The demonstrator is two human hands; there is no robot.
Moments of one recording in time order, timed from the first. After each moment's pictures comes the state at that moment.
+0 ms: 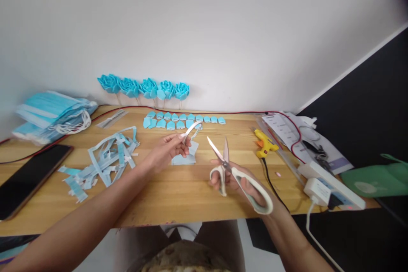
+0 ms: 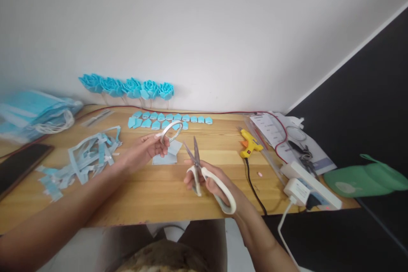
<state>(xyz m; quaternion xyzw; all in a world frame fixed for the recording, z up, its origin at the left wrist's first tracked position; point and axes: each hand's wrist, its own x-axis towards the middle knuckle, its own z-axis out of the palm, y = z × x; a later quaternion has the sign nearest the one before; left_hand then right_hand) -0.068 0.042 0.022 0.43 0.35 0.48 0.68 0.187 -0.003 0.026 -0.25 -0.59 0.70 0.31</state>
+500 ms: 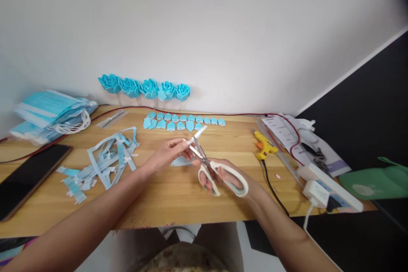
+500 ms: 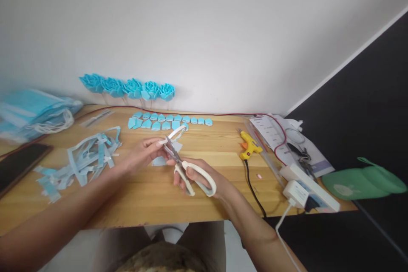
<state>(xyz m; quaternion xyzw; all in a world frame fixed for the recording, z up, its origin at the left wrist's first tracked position) -0.067 0.040 0.014 0.50 0.35 0.46 0.64 0.158 0.021 0.033 -0.22 -0.62 0.72 0.22</state>
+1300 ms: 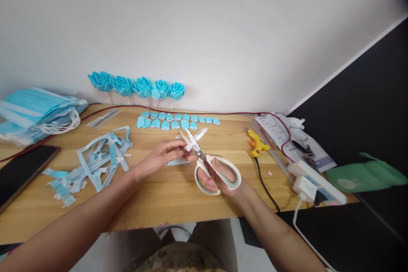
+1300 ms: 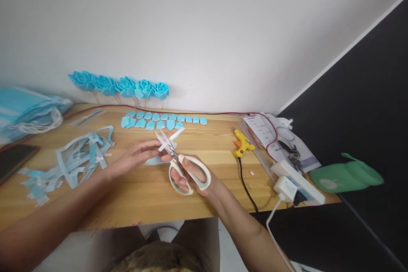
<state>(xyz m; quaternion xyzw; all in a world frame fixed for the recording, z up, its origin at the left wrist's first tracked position) -0.073 0.031 0.036 0.66 0.37 0.38 0.54 0.146 0.015 0.023 -0.21 -0.49 0.79 0.30</state>
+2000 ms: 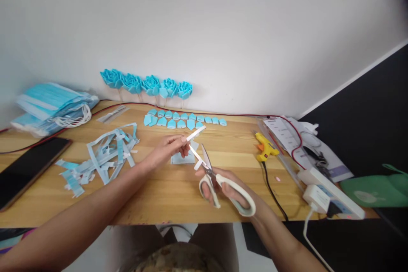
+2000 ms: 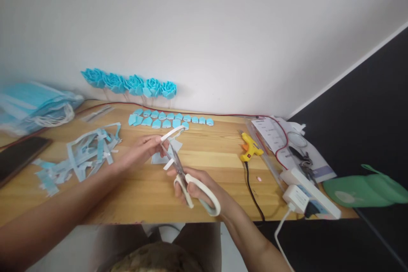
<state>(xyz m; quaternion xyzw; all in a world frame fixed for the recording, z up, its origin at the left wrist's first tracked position) -0.070 0.042 0.011 0.52 0.37 0.47 0.61 0.166 -0.003 0.027 -0.23 -0.61 0.72 0.23</state>
